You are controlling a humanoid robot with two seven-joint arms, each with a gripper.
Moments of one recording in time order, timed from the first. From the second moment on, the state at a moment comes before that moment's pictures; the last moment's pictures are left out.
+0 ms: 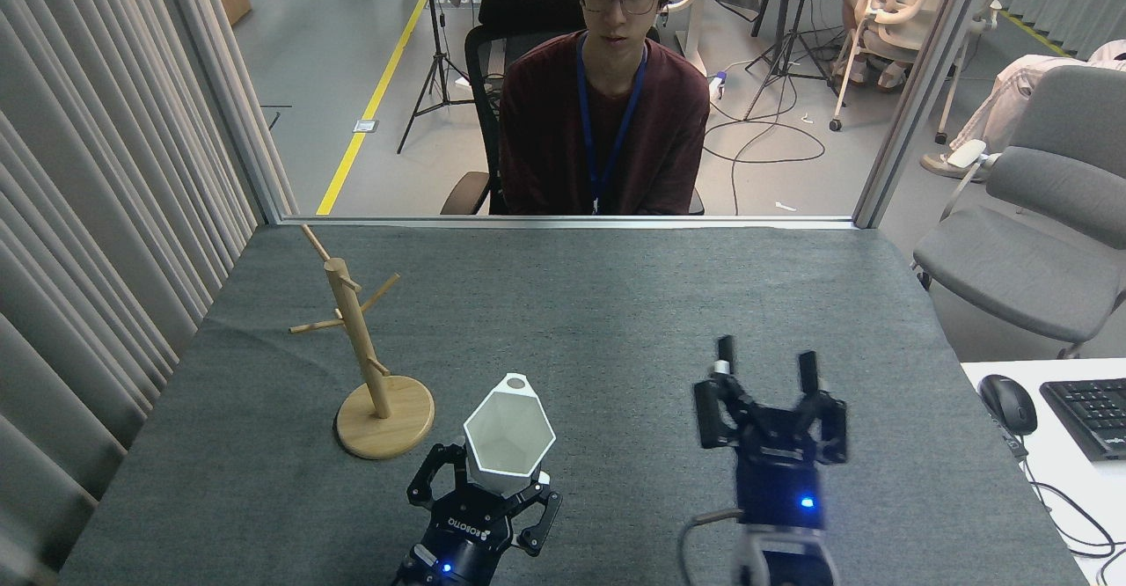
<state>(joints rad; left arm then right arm) 0.00 -0.09 -0.29 -1.45 -1.76 -0.03 0.28 -0.07 0.17 -0.03 -1.54 1.36 -0.02 -0.37</state>
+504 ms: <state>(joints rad) 0.02 -0.02 -0.12 -1.56 -1.95 0.13 0.28 0.10 -0.03 -0.13 -1.36 1.44 -0.03 -0.35</state>
